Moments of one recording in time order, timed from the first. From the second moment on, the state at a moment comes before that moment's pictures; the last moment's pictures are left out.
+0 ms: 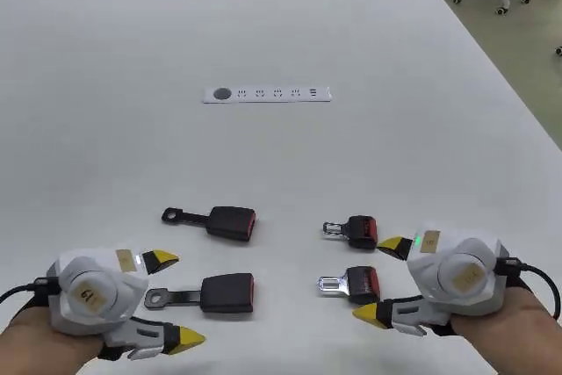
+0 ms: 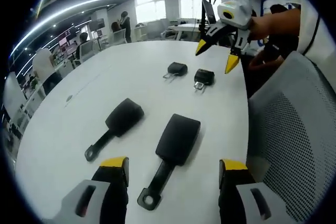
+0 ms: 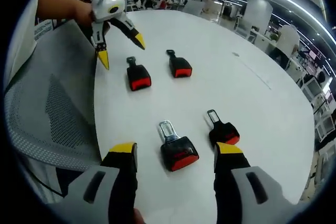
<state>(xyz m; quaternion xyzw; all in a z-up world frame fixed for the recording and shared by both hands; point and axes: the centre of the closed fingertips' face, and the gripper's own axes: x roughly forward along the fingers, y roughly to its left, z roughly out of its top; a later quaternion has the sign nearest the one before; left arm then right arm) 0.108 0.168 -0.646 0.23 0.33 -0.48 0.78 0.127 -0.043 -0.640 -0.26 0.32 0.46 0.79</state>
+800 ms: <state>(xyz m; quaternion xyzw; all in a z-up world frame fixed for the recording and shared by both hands) 0.115 0.152 -0.679 0.27 0.35 -0.55 0.71 0.131 -0.042 -0.678 -0.31 0.35 0.52 0.71</state>
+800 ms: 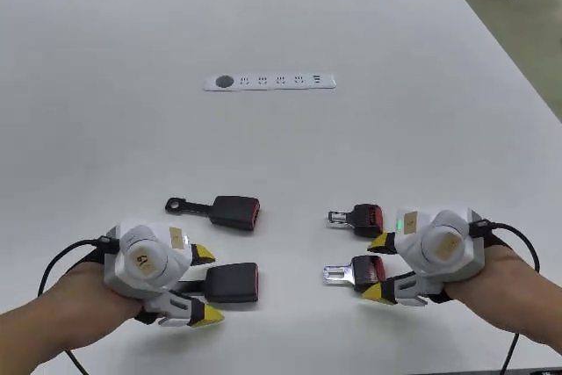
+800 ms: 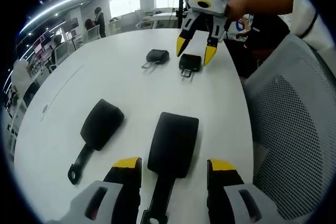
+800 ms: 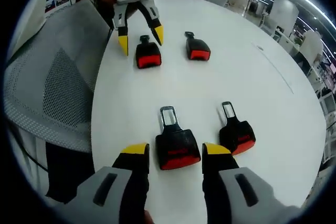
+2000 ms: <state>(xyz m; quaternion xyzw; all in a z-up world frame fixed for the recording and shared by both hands) 0.121 0.142 -0.689 0.31 0.34 -0.59 0.66 0.130 -0.035 -0.695 -0.30 0.38 0.54 0.69</state>
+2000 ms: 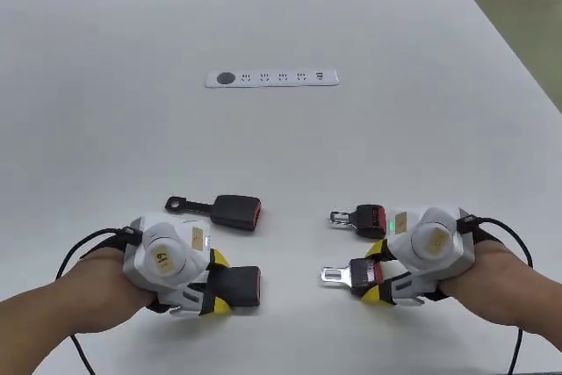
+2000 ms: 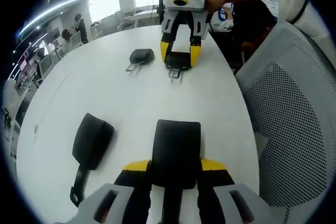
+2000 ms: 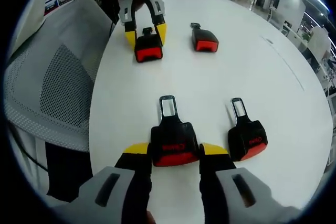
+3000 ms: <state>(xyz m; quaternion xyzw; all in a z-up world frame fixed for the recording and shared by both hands) 0.122 0.142 -0.691 0.31 0.34 -0.59 0.66 0.120 0.046 -0.694 -0.29 0.35 0.55 0.70</state>
